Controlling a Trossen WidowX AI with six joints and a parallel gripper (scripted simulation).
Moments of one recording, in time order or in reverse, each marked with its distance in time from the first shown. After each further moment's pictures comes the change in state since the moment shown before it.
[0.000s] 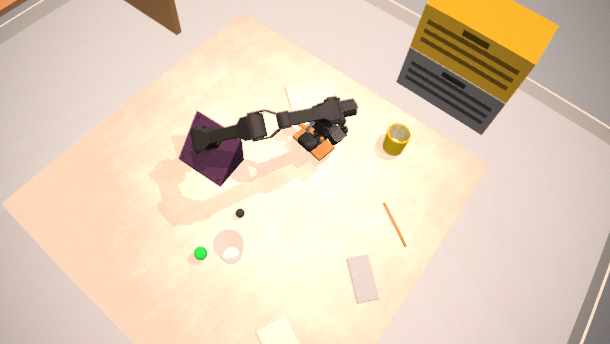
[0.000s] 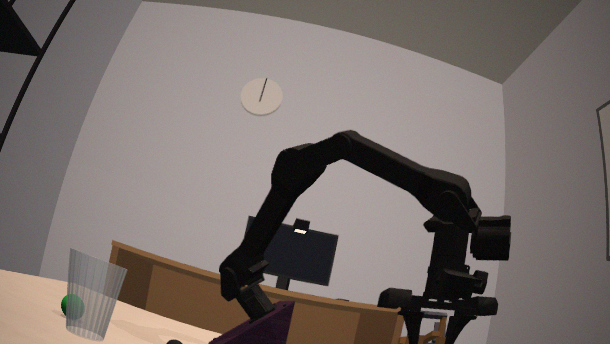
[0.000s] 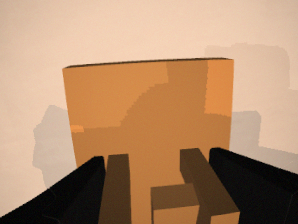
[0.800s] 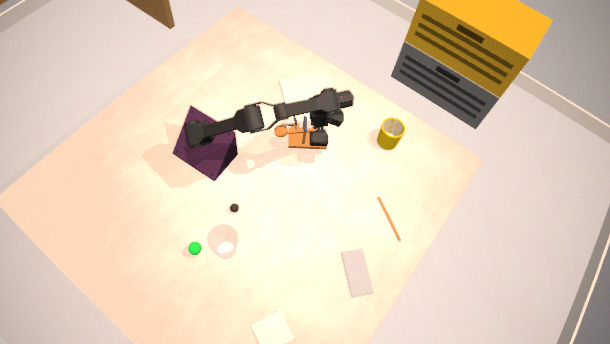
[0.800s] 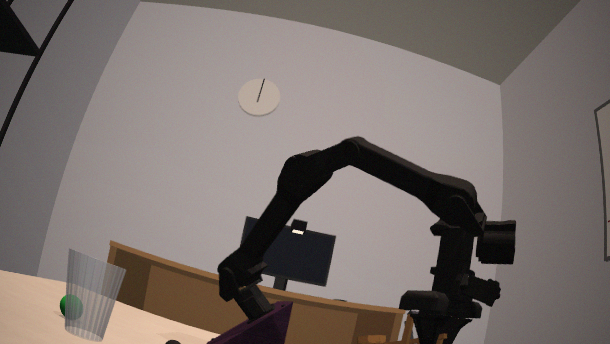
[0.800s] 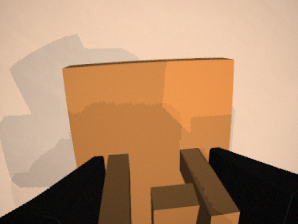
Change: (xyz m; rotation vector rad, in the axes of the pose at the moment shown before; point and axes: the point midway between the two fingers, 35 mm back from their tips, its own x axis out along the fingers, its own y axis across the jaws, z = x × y) arm 0.002 0.015 -0.004 -0.786 0.005 -0.001
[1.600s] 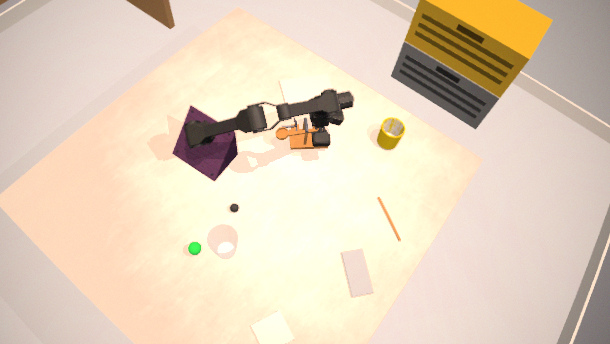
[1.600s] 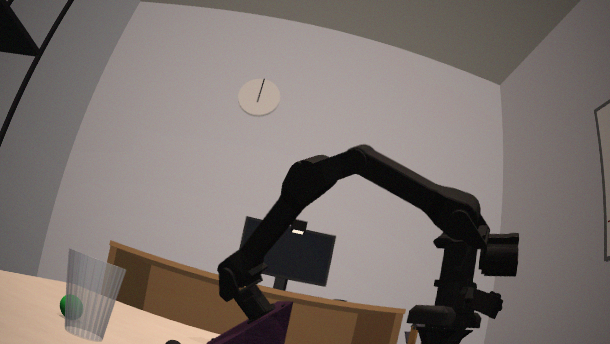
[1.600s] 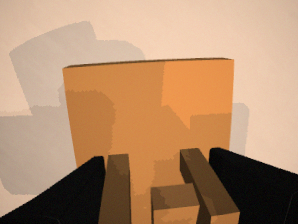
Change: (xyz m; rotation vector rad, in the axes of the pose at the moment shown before) arm 0.018 0.012 0.005 -0.089 -0.003 0.012
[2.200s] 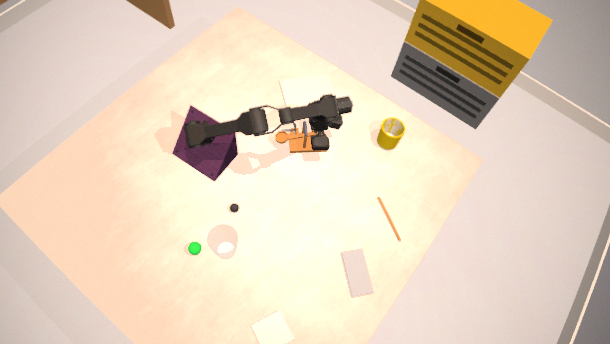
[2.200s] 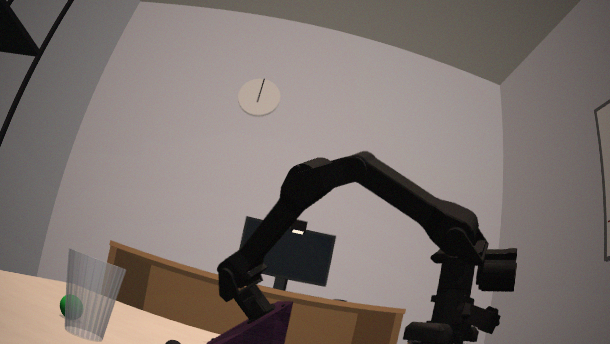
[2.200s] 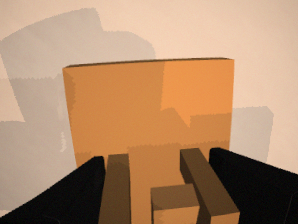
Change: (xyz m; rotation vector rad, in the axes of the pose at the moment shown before) arm 0.025 0.000 0.000 -0.001 0.000 -0.002
